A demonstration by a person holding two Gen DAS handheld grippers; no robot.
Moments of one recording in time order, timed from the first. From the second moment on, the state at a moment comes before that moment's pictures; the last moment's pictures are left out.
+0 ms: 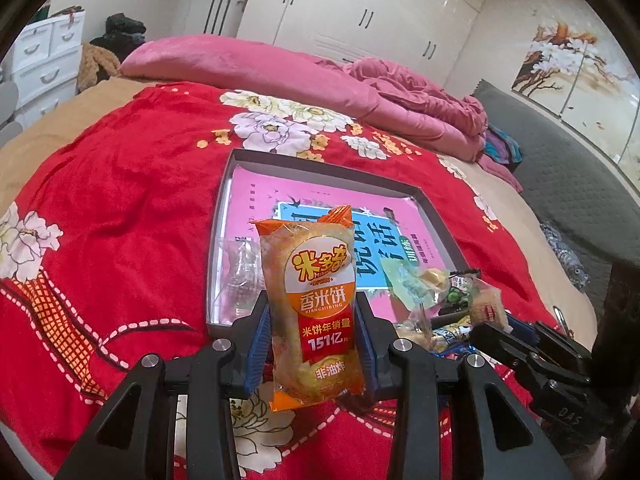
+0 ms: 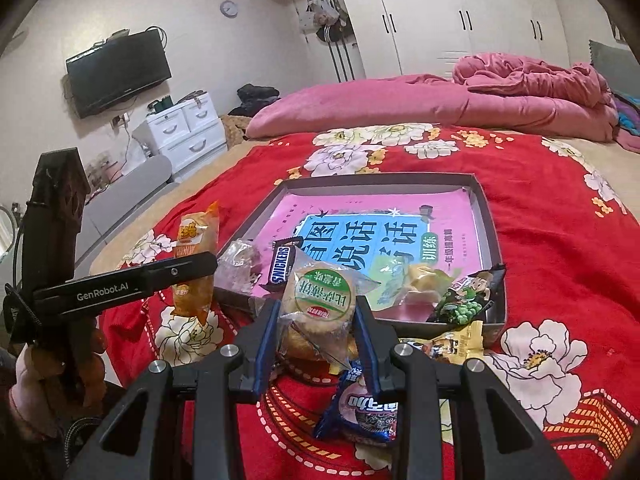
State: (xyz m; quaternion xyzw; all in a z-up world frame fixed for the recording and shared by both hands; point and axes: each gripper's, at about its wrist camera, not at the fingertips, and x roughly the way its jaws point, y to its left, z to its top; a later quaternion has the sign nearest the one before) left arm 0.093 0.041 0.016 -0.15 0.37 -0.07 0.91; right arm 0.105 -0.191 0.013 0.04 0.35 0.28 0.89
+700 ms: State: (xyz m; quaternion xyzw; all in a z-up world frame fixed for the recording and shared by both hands) left arm 0.117 0.047 0.007 -0.16 0.37 -0.06 0.91; right arm 0.126 -0.222 0.013 0.09 0.35 0.23 0.90
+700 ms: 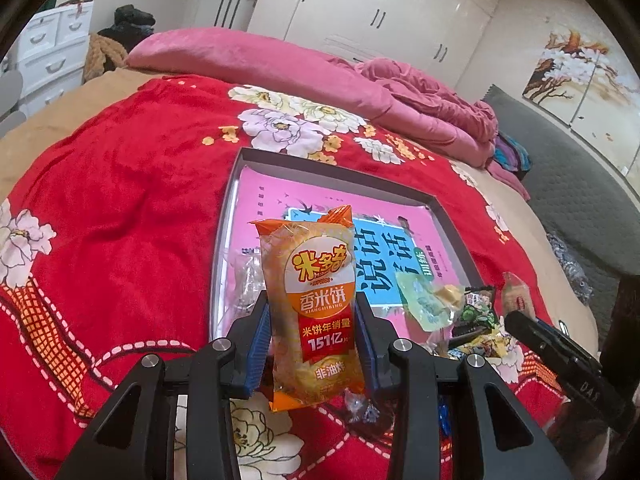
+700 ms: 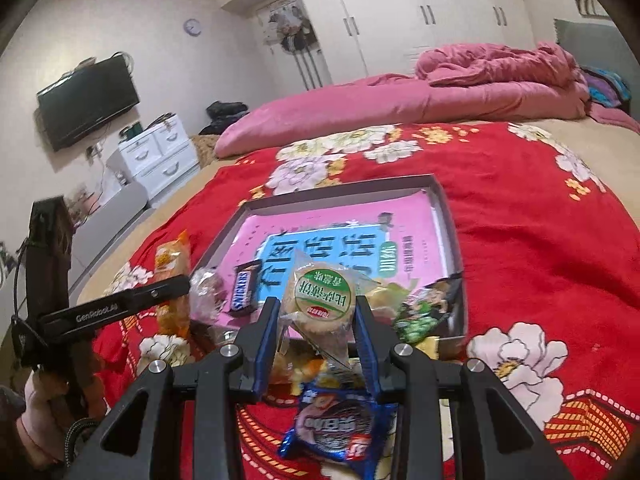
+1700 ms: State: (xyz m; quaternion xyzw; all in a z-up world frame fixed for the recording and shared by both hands) left arm 0.153 0.034 -0.009 -0.15 0.39 -0.04 0.91; right arm 0.163 -0.246 -0.005 0.13 0.38 0.15 0.90
